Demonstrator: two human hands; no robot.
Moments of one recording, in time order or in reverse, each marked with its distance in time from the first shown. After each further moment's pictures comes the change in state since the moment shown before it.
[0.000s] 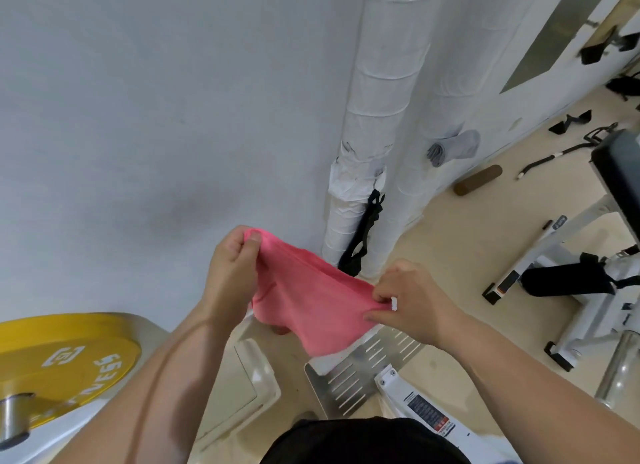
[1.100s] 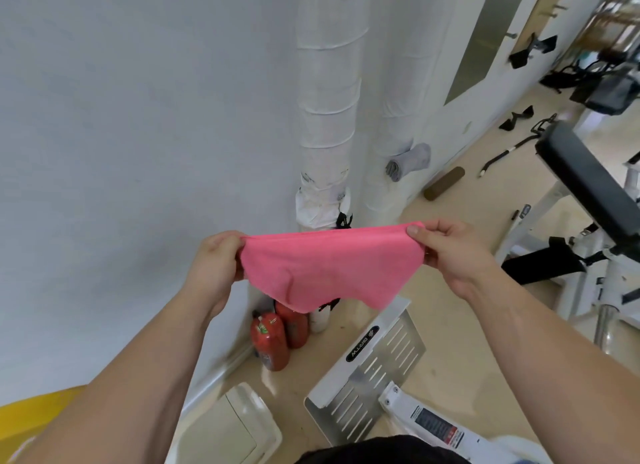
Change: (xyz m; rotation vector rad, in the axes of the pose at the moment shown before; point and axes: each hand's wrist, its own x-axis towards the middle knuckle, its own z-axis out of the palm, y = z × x) left_hand 0.056 0.049 0.031 -0.033 -0.207 -0.085; right_hand 0.004 0.051 -0.084 1.153 0.560 0.680
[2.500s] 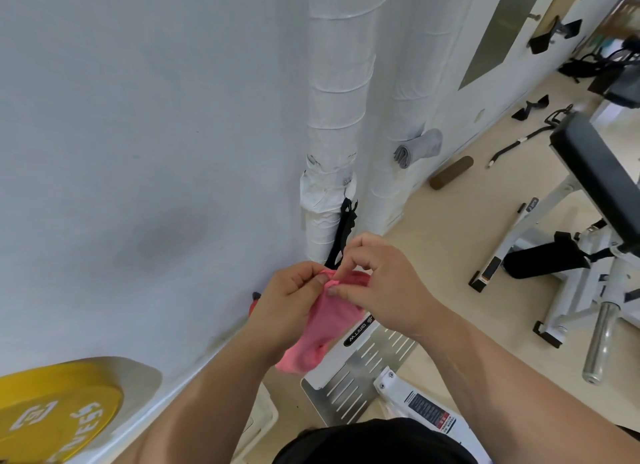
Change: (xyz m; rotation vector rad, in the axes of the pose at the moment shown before) left_hand -0.093 -0.007 0.062 0.098 -0.310 0.049; right_hand -0.062 0.018 0.082 -0.568 -0.348 -0.518
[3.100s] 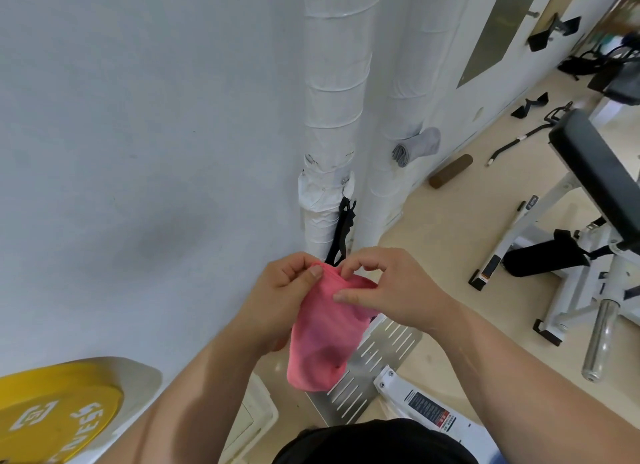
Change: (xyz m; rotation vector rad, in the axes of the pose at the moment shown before) left_hand 0.002 0.007 -0.007 -0.062 -0.013 -0.014; right_hand -0.004 0.011 -0.017 -0.016 -0.110 -0.002
